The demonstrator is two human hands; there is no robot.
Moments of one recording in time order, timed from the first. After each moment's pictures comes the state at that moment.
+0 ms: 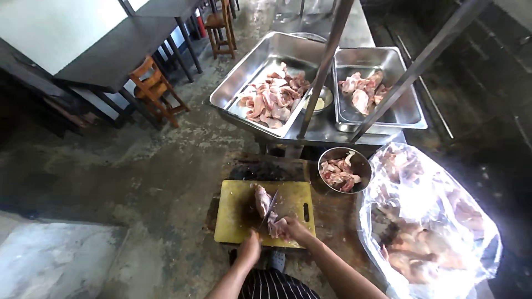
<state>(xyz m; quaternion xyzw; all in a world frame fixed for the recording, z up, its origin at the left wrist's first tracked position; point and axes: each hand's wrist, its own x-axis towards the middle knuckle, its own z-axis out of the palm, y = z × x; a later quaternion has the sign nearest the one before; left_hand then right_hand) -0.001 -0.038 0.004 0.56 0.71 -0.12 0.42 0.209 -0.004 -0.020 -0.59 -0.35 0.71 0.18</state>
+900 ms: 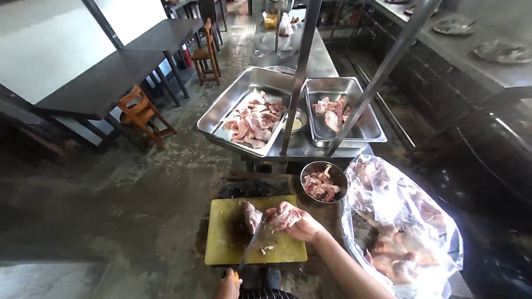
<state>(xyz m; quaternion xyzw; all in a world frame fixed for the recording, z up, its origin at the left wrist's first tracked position) -0.057 -0.090 0.012 0.55 0.71 -0.17 0.41 0.250 0.026 0.103 -0.24 -0.31 0.81 0.43</state>
